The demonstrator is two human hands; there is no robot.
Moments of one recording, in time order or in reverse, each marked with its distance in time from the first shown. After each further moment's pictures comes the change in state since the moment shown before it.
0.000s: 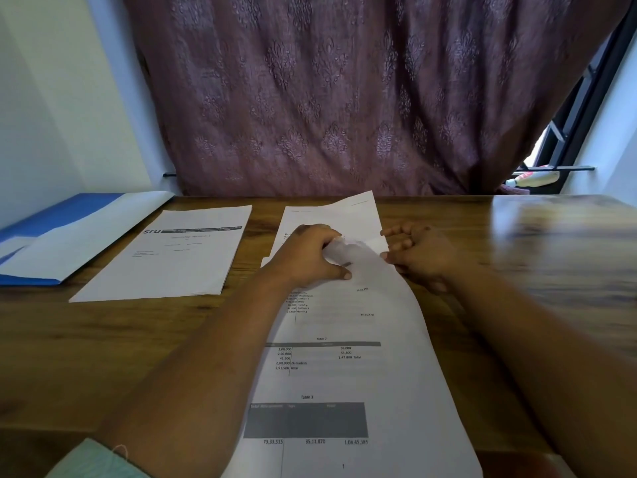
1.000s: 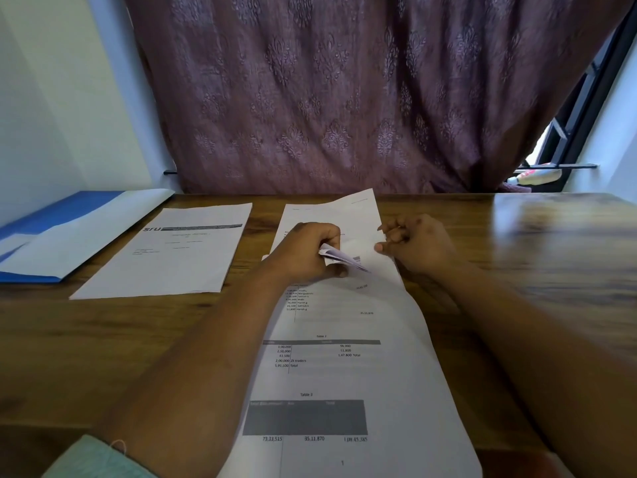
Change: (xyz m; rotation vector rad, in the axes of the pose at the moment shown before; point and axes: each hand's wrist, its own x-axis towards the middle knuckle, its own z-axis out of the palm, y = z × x) left_hand 0.001 -0.004 -0.007 -0.030 -0.040 0.081; right_hand 0.003 -0.006 0.004 -0.435 0.158 -0.247
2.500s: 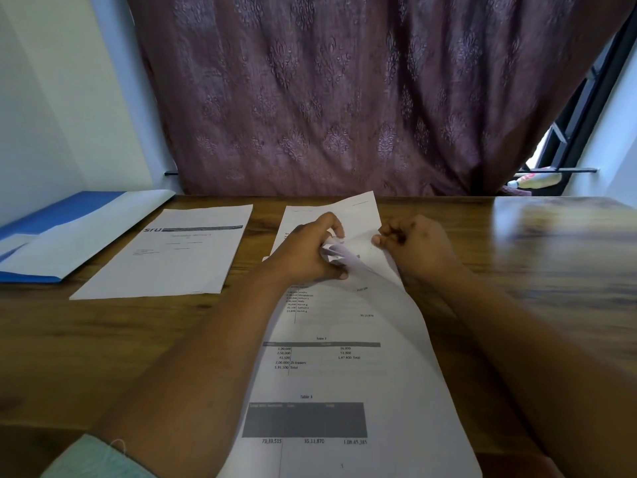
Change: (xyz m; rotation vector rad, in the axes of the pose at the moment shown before) left_hand -0.001 0.005 -0.002 -0.045 0.001 -0.067; right_hand -0.004 -0.002 0.004 -0.091 0.044 -0.141
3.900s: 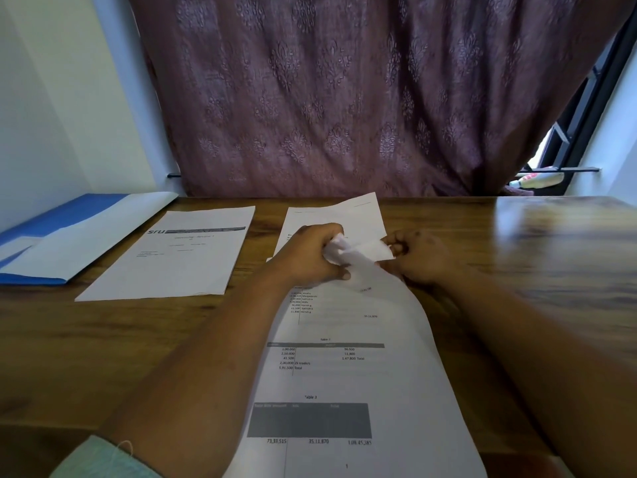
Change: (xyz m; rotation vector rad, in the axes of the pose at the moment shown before) left_hand 0.000 0.001 -0.001 0.052 0.004 0.041; right_hand 0.001 0.006 0.003 0.066 -0.217 0.265
